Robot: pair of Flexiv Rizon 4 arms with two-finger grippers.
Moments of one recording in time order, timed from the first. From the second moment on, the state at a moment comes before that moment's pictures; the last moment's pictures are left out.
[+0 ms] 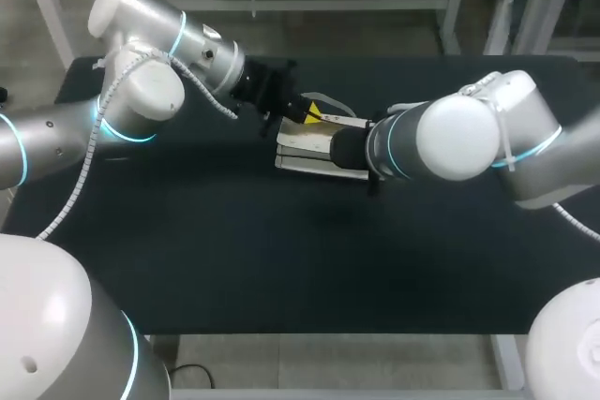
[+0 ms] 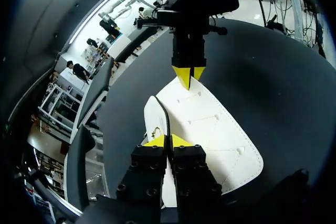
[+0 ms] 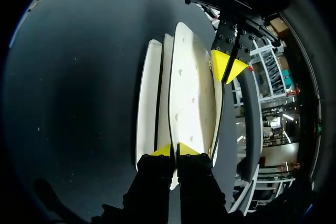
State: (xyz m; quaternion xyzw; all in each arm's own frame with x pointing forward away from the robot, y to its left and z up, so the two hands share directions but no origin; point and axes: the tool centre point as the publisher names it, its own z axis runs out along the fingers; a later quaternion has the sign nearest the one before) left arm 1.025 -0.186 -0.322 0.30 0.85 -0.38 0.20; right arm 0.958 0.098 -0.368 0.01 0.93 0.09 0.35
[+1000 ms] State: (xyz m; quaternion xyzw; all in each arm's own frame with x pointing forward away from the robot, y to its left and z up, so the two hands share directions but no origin) left arm 1.056 -0.172 -0.327 0.27 0.88 -0.37 0.13; right arm 0.957 0.096 -0.371 0.02 0.93 0.09 0.35
